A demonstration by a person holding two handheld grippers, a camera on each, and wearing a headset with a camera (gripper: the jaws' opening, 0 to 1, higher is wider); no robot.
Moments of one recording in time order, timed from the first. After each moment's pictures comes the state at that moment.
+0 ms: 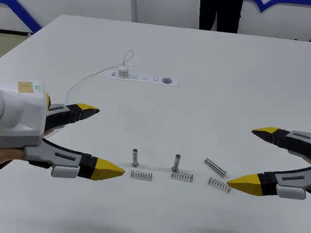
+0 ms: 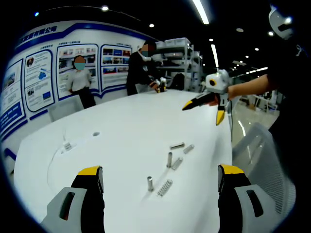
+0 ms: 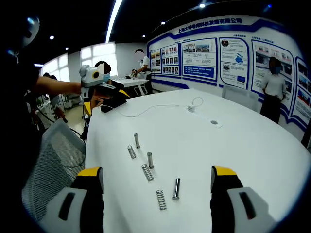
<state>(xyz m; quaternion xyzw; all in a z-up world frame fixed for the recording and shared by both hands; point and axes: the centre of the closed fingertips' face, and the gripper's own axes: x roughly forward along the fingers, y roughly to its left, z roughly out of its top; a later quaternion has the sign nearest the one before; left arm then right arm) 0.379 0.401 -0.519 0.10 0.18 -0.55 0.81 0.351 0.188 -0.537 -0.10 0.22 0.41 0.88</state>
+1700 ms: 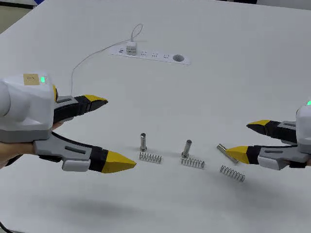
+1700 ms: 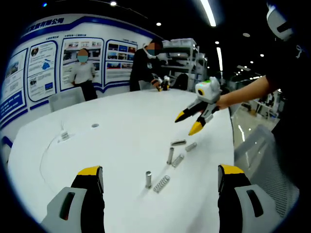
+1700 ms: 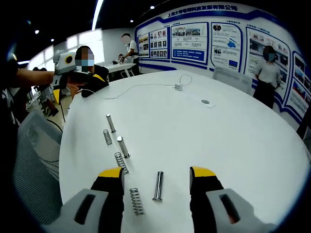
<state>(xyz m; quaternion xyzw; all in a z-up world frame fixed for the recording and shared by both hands) 0.384 0.400 -0.544 0.07 0.20 -0.54 0.81 0.404 0.184 -0.607 -0.12 0.29 0.36 0.88</state>
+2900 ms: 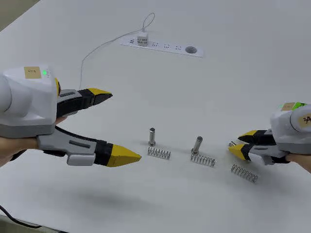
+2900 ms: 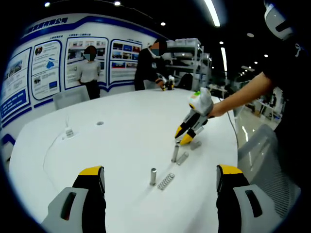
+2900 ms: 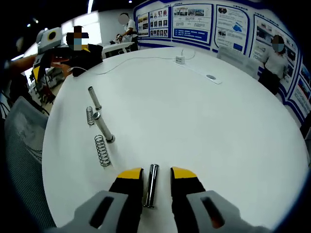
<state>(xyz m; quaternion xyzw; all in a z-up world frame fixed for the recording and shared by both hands) 0.390 0.407 -0.547 0.07 0.20 -0.52 0.83 0.423 0.189 -0.669 -0.16 0.38 0.35 0.84</state>
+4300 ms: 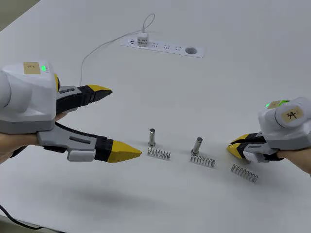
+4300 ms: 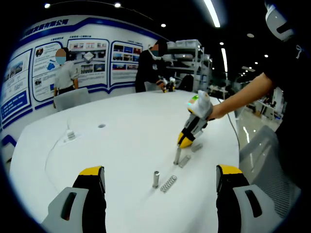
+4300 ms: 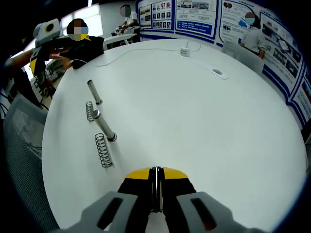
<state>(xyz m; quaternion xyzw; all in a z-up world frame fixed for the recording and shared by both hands) 0.396 0.409 -0.541 0.07 0.19 -0.52 0.83 0.418 0.198 -0.674 -0.19 0.40 0.35 0.82</state>
